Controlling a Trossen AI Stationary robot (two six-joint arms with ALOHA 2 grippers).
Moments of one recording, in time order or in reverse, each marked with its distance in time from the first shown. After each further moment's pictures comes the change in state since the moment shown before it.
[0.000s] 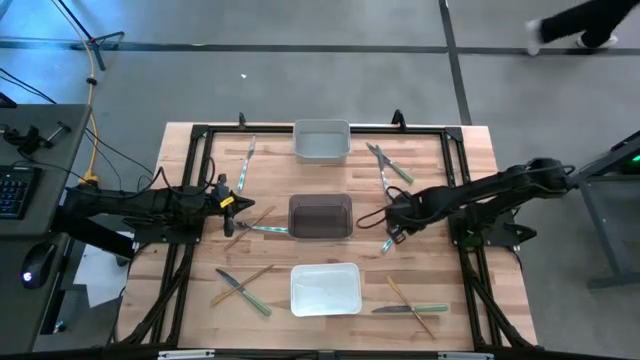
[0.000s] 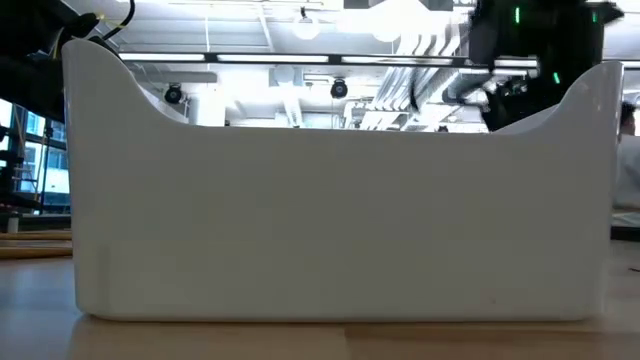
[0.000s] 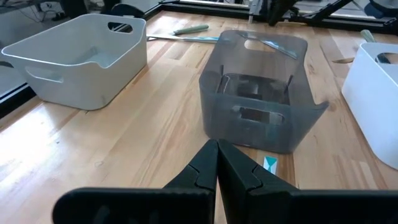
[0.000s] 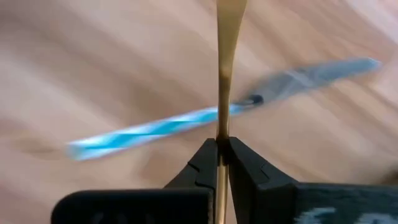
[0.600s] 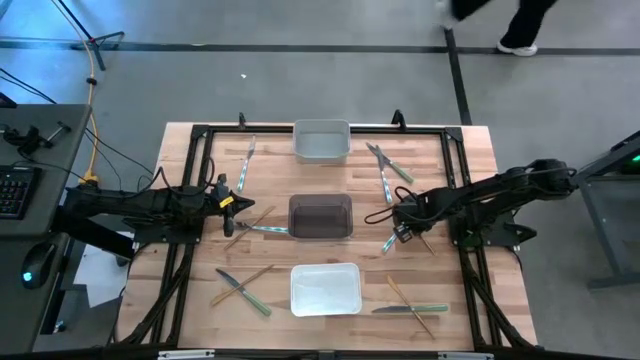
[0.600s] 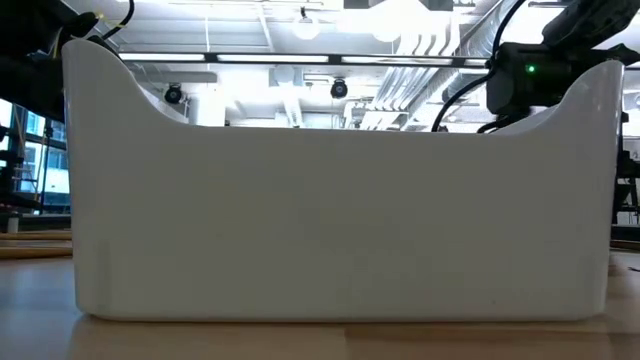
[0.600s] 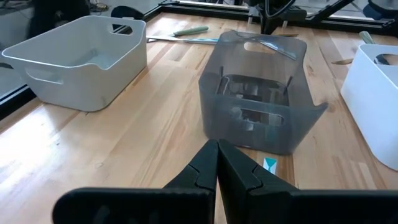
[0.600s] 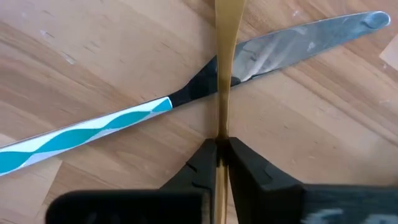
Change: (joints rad) left arm 0.000 -0.011 0.000 -0.002 0.001 0.007; right arm -0.111 -0.005 -0.258 0.162 -0.047 -0.038
